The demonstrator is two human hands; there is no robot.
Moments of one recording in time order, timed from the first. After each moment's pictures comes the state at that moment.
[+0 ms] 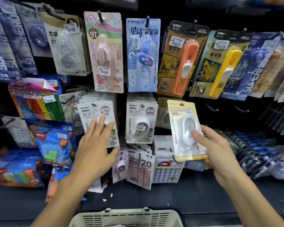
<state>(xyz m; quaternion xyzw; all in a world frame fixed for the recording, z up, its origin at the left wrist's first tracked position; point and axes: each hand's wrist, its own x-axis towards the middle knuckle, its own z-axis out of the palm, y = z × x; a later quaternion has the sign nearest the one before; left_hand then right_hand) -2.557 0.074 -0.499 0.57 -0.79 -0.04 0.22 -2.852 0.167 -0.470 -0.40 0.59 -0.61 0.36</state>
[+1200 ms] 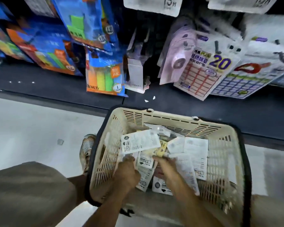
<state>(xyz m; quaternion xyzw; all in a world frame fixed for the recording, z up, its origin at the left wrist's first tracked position) -2.492 0.246 -0.857 0.73 -0.56 -0.39 -0.05 -2.650 0.235 -0.905 -0.11 0.73 -0.17 0.65</state>
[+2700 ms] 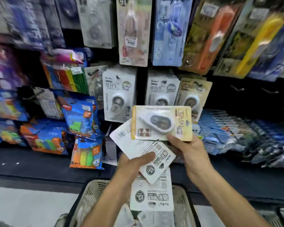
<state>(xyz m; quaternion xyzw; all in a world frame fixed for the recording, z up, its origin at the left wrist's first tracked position) -2.588 0.166 -0.565 0.41 -0.31 -0.72 0.47 -2.763 0.165 -0.542 -0.36 0.51 -0.62 0.48</state>
